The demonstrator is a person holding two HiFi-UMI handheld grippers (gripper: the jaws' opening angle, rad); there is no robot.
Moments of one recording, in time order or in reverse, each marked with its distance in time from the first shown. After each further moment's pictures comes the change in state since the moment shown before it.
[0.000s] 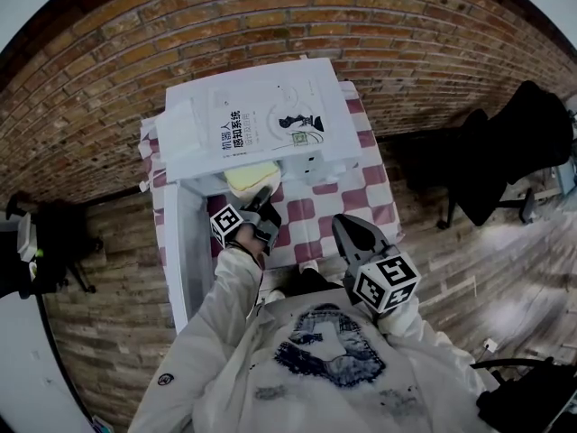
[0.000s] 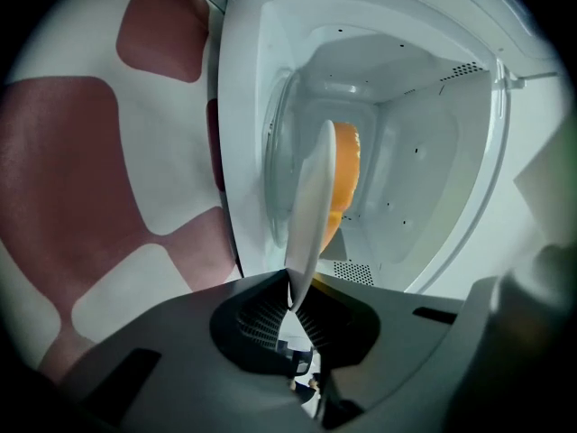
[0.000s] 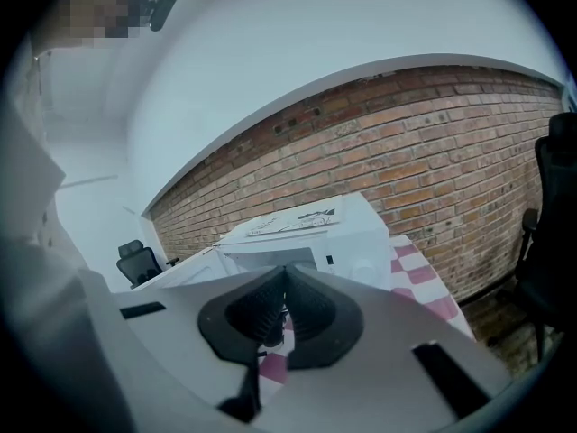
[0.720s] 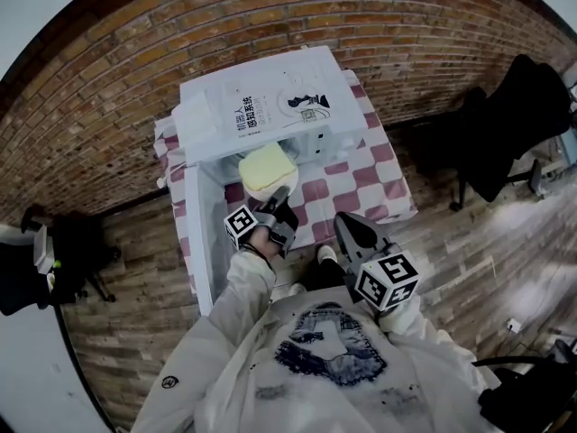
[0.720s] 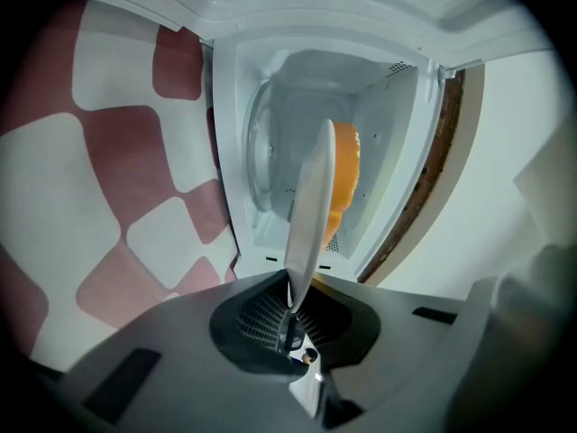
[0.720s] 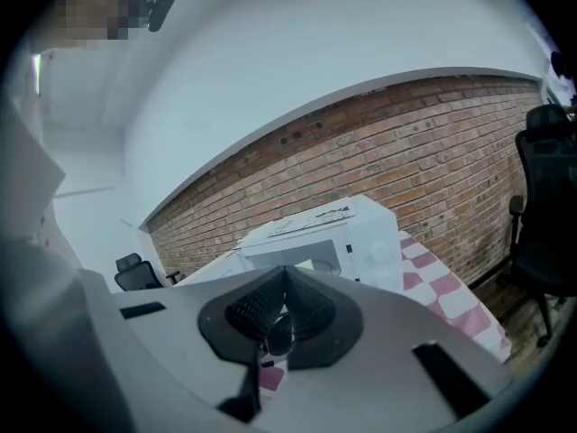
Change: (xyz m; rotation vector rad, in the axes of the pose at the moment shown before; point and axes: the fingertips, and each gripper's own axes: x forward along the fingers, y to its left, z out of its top) left arm -0.059 -0.031 -0.046 0.023 0.108 -0.030; right arm -0.036 0.065 -0.026 0.056 -0.078 -0.033
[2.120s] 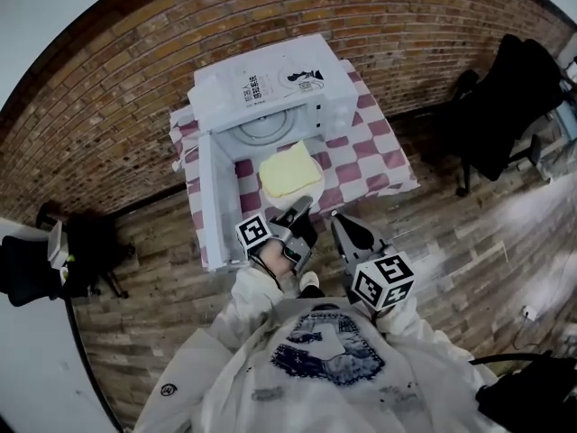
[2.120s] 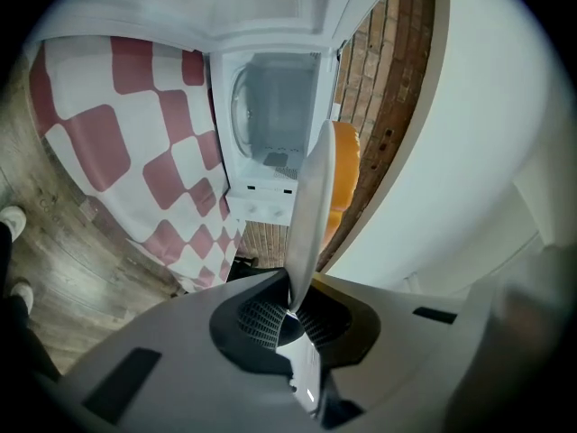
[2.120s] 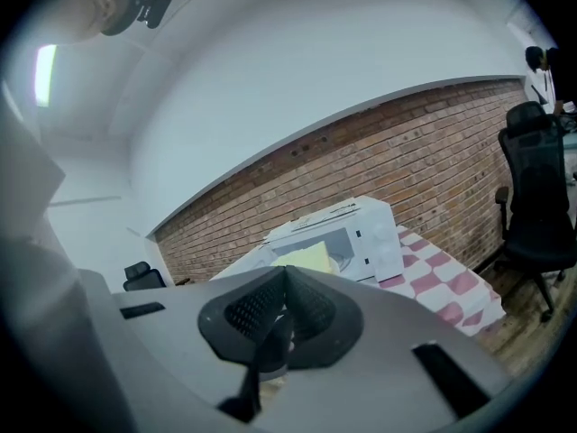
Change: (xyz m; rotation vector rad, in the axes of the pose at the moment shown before) left arm -0.107 -0.066 -0.145 0.007 0.183 -0.070; right arm -0.093 0.072 -0.048 0.035 -0.069 0.005
